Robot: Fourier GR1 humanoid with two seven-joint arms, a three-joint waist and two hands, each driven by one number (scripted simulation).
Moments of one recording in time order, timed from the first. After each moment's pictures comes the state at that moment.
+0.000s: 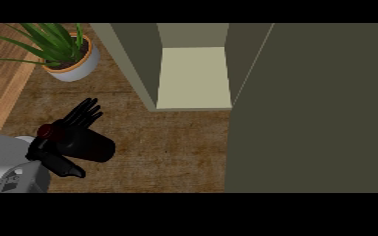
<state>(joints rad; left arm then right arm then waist) -0.24 0.31 0.28 -0.84 0.08 -0.85 -0.34 -0.11 -0.16 0.03 -2.42 -0.25 0.11 0.61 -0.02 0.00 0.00</state>
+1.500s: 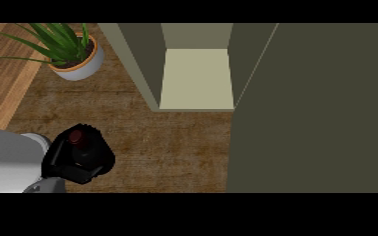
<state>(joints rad) -0.13 0.20 0.25 -0.89 0.09 -0.52 -0.56 -0.12 -0.15 0.00 -2.41 -0.24 0.10 0.61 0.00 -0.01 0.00</state>
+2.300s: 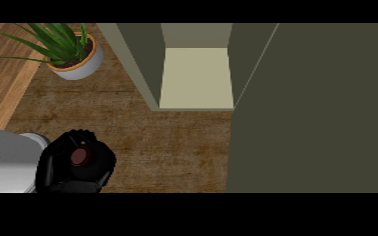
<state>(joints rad) 0.09 0.03 0.20 -1.40 0.10 -0.25 -0.58 -0.09 -0.14 0.00 -2.41 -0.24 0.13 0.59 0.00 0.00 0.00</state>
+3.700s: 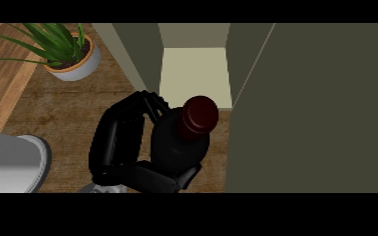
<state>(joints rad) -0.17 0.00 -0.41 -1.88 0.10 0.35 0.06 -0.07 -0.12 0.00 -2.41 -0.25 0.14 0.59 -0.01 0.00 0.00</state>
